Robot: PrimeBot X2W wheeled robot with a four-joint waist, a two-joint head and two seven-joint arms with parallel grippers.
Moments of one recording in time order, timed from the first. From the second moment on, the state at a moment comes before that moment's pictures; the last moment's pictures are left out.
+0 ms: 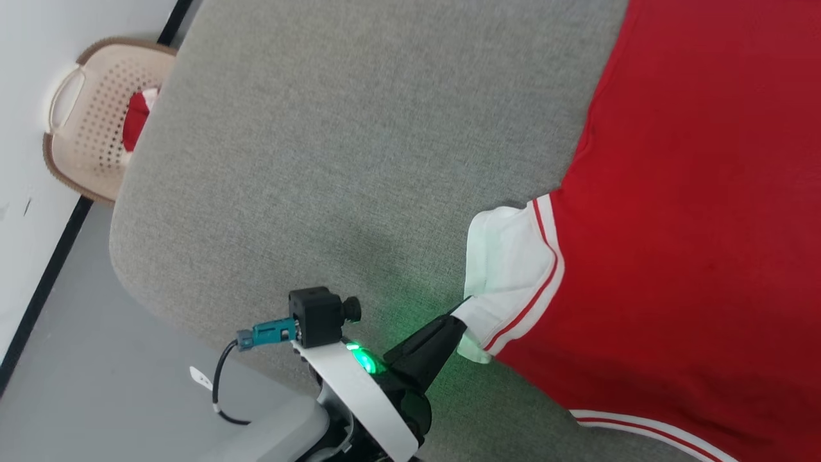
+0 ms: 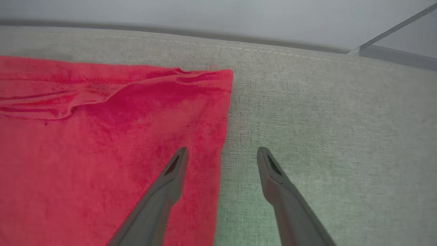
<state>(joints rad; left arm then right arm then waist) -0.48 0.41 -1.03 0.08 -1.29 -0.13 -0.26 -1.08 -0.68 -0.28 0.66 0.11 0.13 1.02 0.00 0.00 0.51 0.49</state>
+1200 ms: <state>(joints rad) -0.38 0.50 -0.83 0.08 -1.23 -0.13 -0.26 -0.56 -0.79 -0.08 0.18 0.67 0.13 1.09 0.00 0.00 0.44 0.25</state>
